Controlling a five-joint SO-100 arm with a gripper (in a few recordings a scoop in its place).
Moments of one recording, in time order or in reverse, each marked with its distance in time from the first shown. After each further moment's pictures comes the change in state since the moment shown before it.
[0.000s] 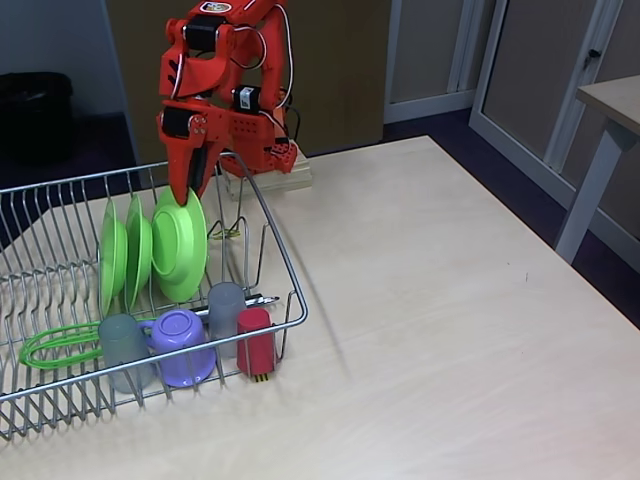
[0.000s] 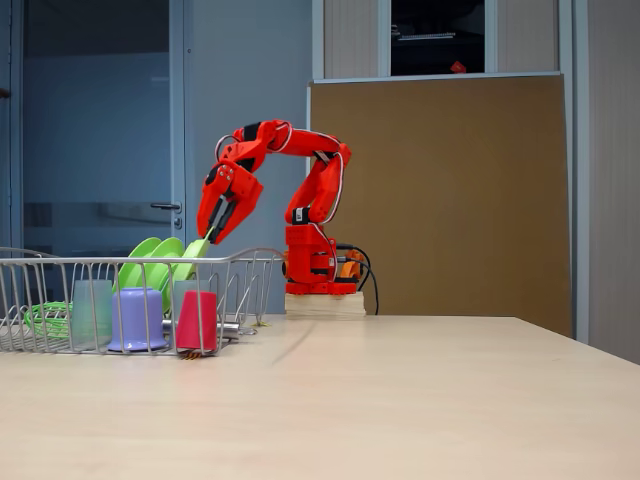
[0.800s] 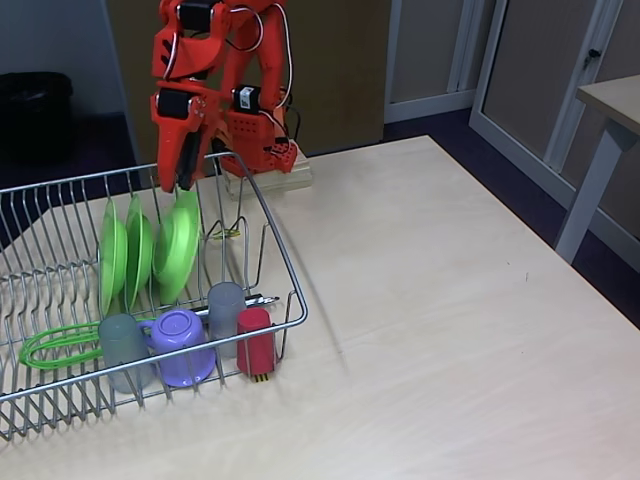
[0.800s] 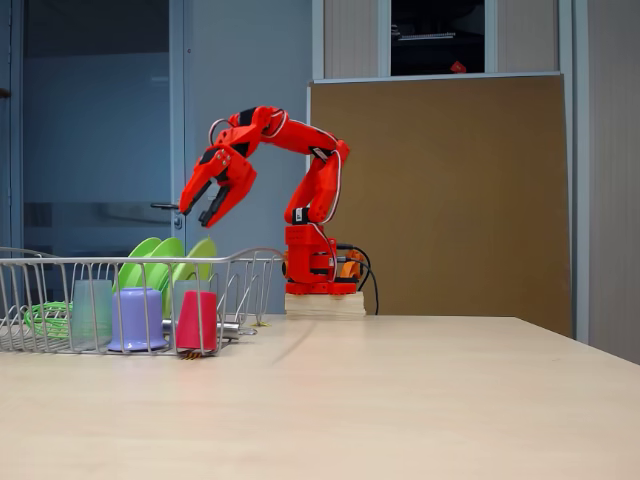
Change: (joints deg) arm -1.3 -2.4 -11.2 7.0 -9.4
